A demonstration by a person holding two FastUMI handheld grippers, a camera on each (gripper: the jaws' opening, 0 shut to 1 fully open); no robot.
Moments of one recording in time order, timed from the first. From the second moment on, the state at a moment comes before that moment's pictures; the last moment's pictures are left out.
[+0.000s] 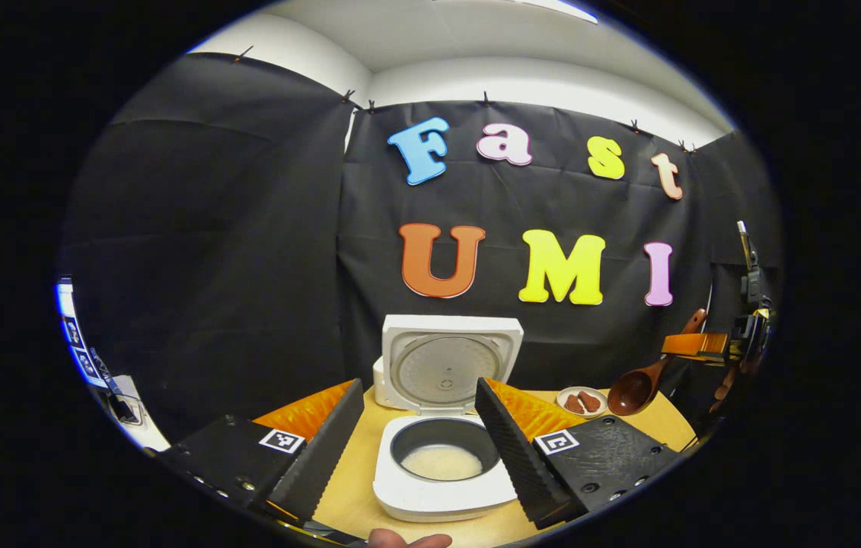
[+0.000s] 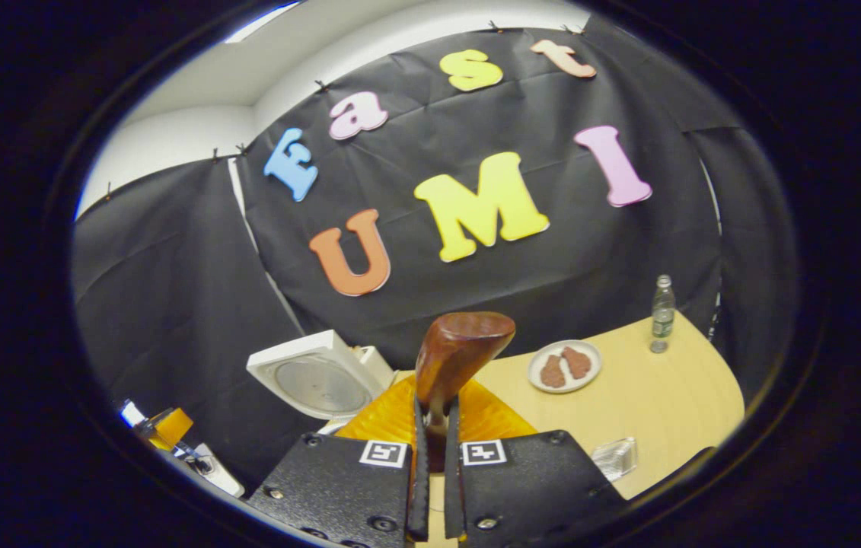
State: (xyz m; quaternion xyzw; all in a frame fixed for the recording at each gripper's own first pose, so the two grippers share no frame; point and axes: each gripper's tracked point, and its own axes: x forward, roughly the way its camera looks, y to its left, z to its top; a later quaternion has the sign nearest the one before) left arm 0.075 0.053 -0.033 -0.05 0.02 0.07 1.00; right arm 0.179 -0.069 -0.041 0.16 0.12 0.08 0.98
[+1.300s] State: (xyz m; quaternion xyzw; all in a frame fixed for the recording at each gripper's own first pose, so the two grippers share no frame) left arm 0.127 -0.005 -0.028 -0.03 0.07 0.06 1.00; right arm 0.221 -0.219 -0.285 0.13 0.24 -0.05 0.96
